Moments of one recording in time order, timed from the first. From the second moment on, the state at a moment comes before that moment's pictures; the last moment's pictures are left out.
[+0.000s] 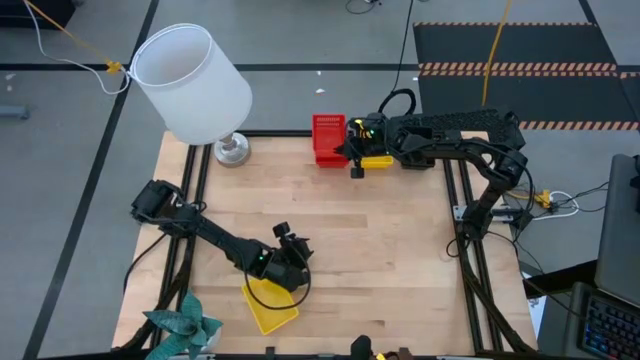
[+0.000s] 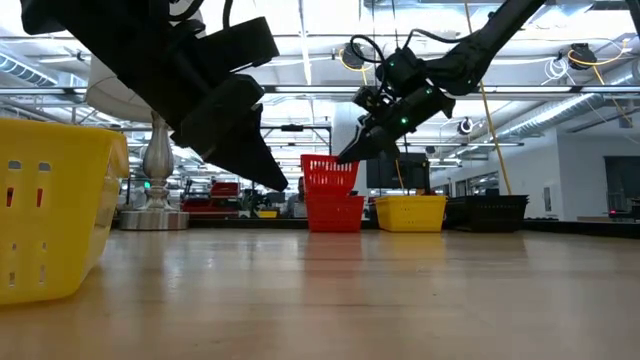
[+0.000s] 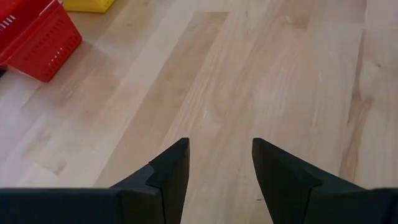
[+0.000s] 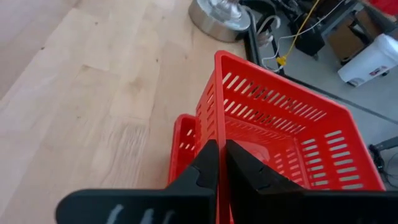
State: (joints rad) left arm -0.44 1.82 0.99 -0.15 -0.73 -0.50; right arm -0.58 1.70 0.98 0.18 -0.29 -0.67
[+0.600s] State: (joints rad) left arm -0.44 1.82 0.99 -0.11 -0.74 -0.48; right arm -0.58 1.69 0.88 0.27 -0.24 -0.69
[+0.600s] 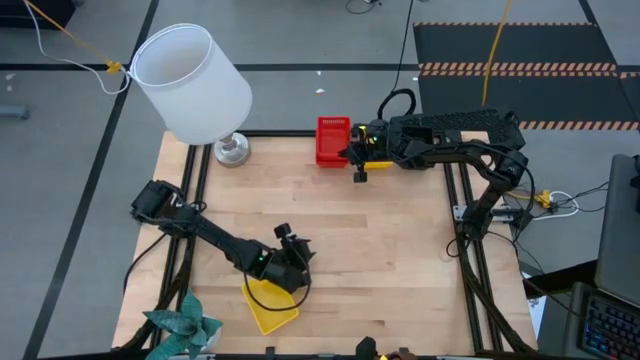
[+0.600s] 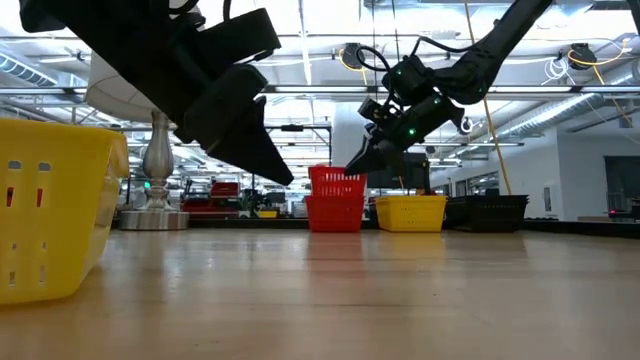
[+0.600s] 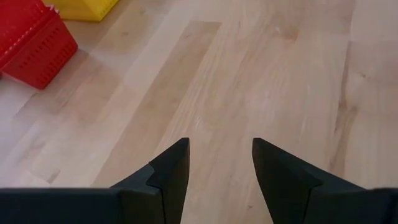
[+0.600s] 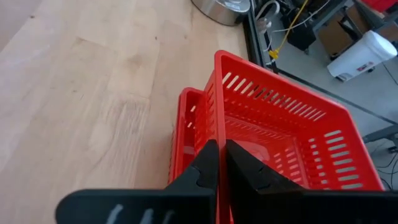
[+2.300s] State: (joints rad) left arm -0.44 1.82 0.99 -0.05 -0.73 -0.45; right arm -0.59 1.69 0.88 0.31 -0.29 -0.70
